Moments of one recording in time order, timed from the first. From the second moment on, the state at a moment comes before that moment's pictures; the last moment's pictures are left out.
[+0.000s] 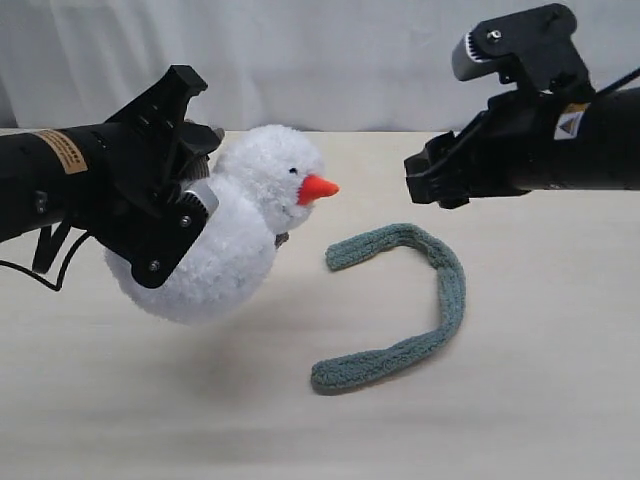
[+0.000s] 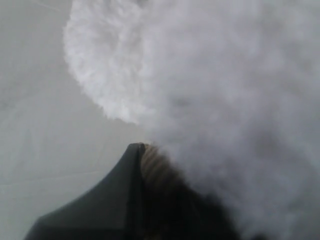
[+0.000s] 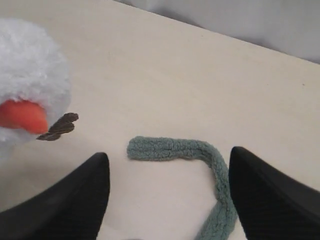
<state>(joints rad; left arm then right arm) -0.53 1.42 -0.75 -0.06 -0.17 2.11 0.42 1.34 -0.90 0.00 0.29 -0.06</state>
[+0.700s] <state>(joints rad) -0.53 1.42 -0.74 -0.03 -0.24 2.11 0.05 1.80 -1.00 1.72 0.95 -1.88</state>
